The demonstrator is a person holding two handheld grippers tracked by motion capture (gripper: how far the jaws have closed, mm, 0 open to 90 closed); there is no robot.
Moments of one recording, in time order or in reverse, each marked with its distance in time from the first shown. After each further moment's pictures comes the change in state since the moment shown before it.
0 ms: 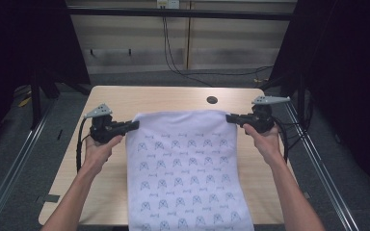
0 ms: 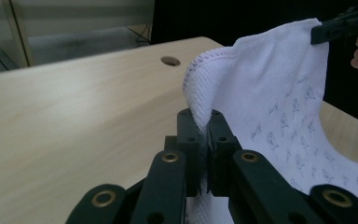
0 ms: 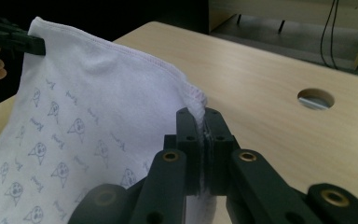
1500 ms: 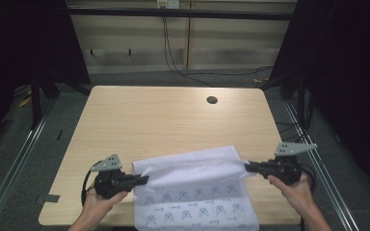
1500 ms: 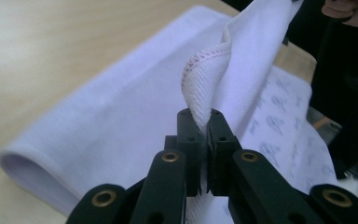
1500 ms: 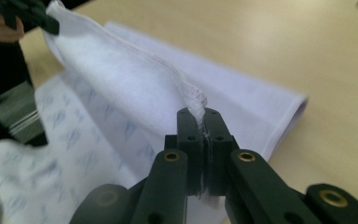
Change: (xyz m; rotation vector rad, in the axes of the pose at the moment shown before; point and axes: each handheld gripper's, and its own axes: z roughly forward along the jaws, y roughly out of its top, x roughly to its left) left arm -0.107 -0.109 -0.039 0.237 -0.185 -0.023; right arm 0.058 -0.109 -0.089 0.182 0.098 -0.046
